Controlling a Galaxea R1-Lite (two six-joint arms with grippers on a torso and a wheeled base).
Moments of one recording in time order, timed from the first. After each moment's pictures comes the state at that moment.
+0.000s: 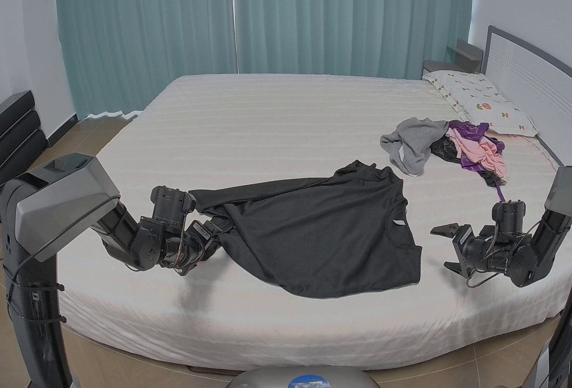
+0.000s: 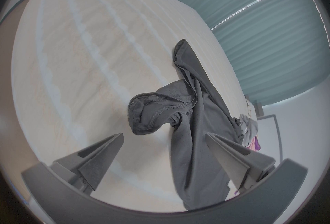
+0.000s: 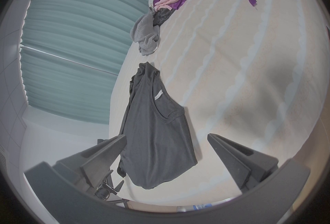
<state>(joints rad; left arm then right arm) -0.26 2.27 -0.99 -0.48 0.01 -1.09 -0.02 2.13 -0.49 -1.00 0.33 0.98</state>
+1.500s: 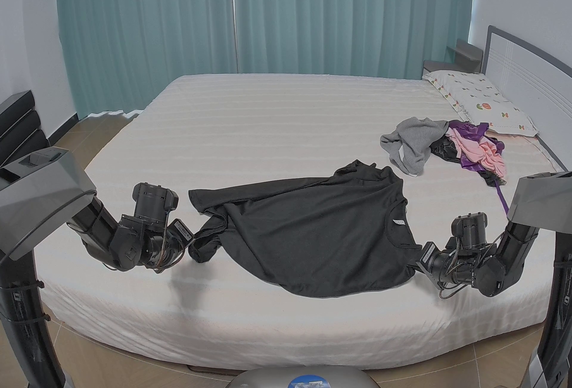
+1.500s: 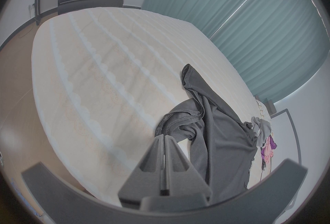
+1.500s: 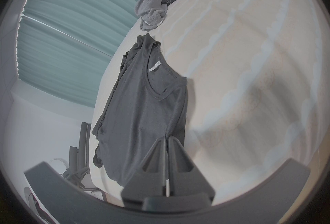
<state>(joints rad) -0.23 2.16 -0.88 -0.47 0.16 -0.95 0.16 2.29 -0.58 -0.98 0.19 0.89</state>
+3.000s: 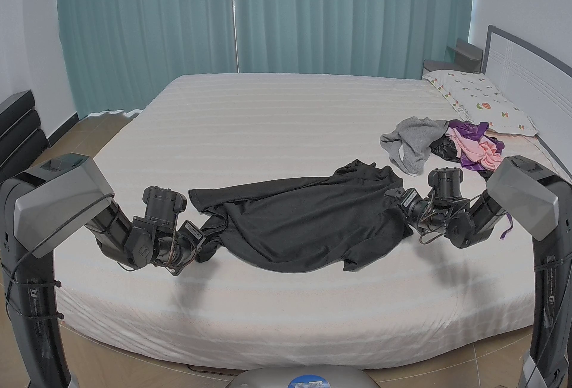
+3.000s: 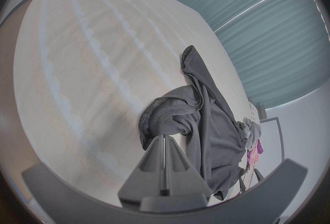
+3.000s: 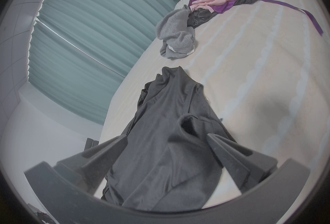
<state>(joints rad) -0.22 2.27 -0.98 -0.48 0.00 -1.08 0.15 2.46 -1.20 -0.74 0.09 0.90</state>
